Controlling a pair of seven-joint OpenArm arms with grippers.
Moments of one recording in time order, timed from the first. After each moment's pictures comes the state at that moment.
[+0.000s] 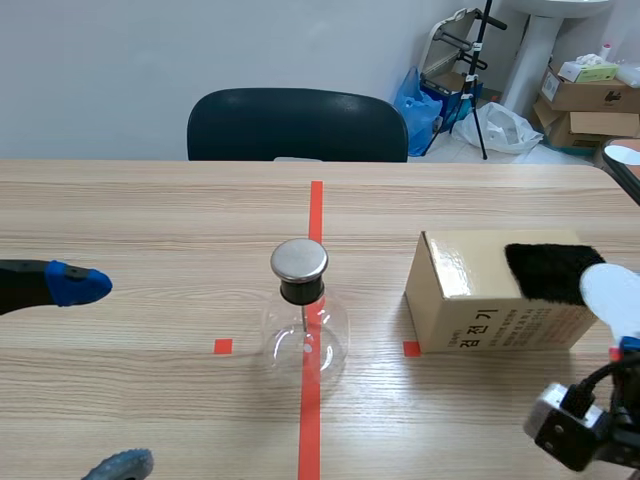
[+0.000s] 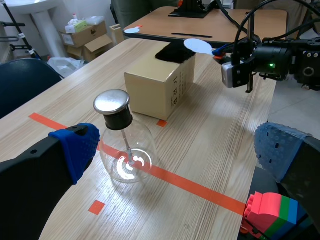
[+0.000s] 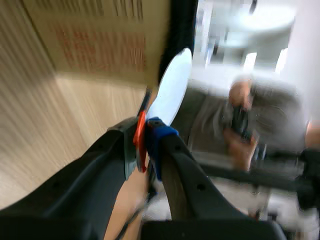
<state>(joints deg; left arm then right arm) 51.9 -35.4 -11.6 114.9 2.2 -45.1 -38.2 -32.4 10.0 10.5 78.8 -77.6 -30.6 15.4</state>
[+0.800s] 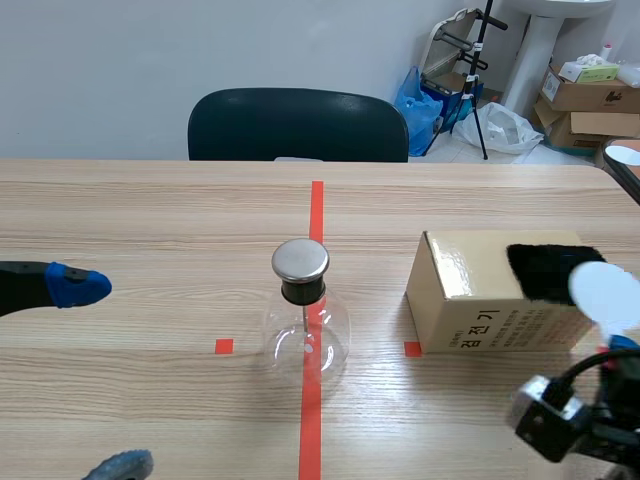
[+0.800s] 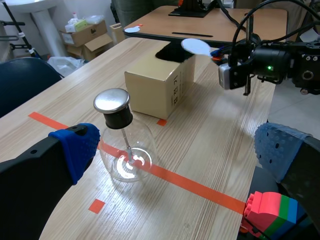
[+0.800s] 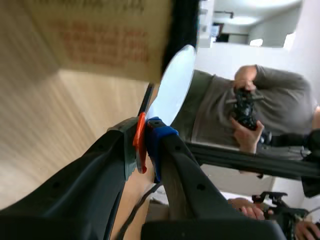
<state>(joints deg) 52.0 -35.4 -11.6 114.9 2.3 -45.1 -38.0 -31.9 7.7 9.4 79.0 -77.0 -29.3 2.7</state>
